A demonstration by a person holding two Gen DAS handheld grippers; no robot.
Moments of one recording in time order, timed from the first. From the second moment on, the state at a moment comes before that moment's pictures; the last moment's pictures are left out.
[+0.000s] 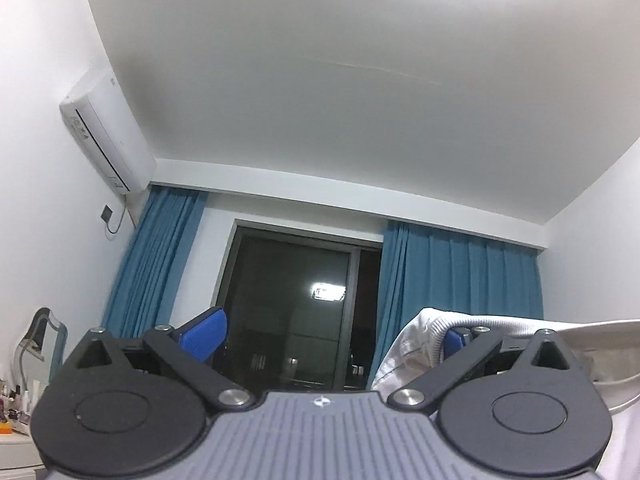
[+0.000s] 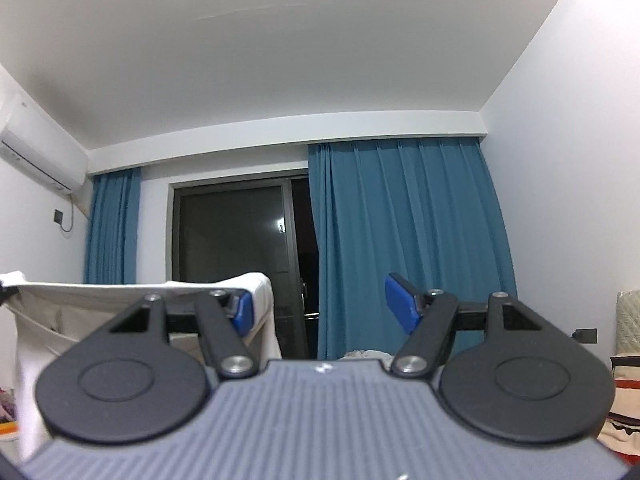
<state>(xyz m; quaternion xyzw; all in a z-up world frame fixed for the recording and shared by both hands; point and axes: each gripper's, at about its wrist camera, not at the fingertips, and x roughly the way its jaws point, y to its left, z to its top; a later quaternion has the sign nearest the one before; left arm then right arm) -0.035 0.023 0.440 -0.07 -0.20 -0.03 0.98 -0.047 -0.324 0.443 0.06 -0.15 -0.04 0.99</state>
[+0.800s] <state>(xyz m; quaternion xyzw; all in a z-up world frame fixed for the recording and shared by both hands) 0.538 -0.075 -0.061 0.02 0.19 -0.01 0.98 0.478 -0.379 -0.016 0.04 0.19 -0.12 0.97</state>
